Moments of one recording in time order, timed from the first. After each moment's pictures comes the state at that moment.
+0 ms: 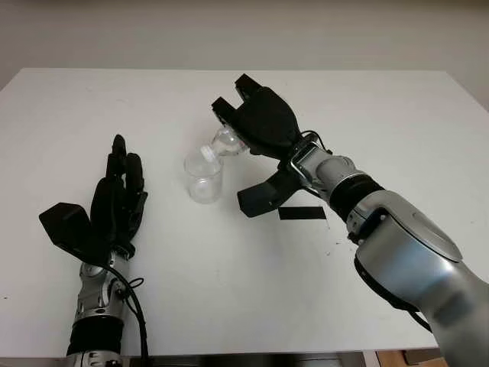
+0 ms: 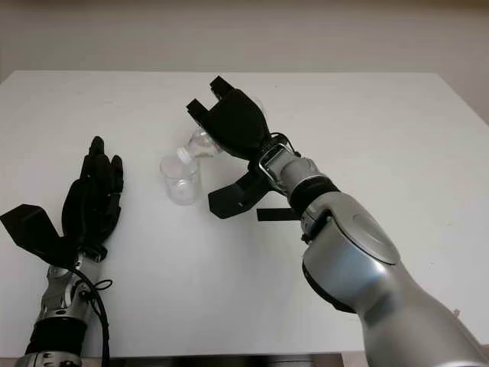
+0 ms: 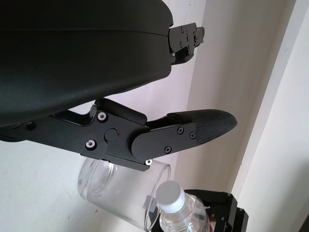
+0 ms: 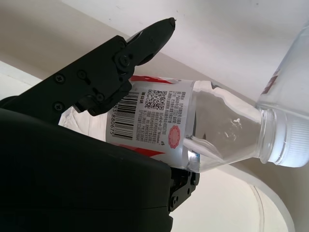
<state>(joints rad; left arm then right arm) -0.33 0.14 0.28 0.49 -0.30 -0.20 -0.24 -1.23 -0.21 0.87 1.32 -1.10 -0.17 -0.76</state>
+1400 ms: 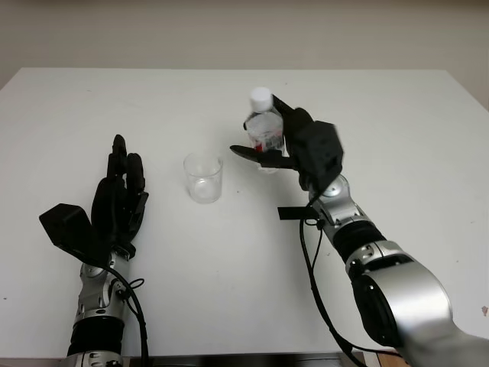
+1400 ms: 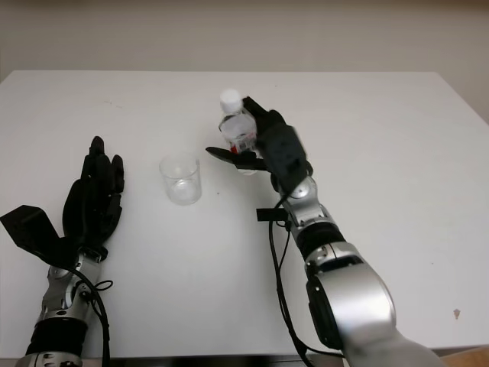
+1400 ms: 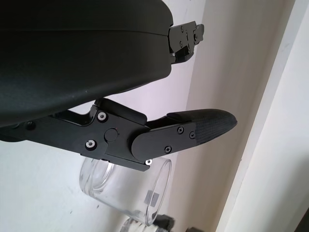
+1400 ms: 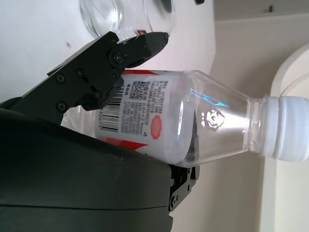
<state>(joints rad) -0.31 0.13 0.28 0.46 -0.31 -0.18 -0.26 -0.75 -0.13 -0.04 0.88 0.12 -0.25 0.25</state>
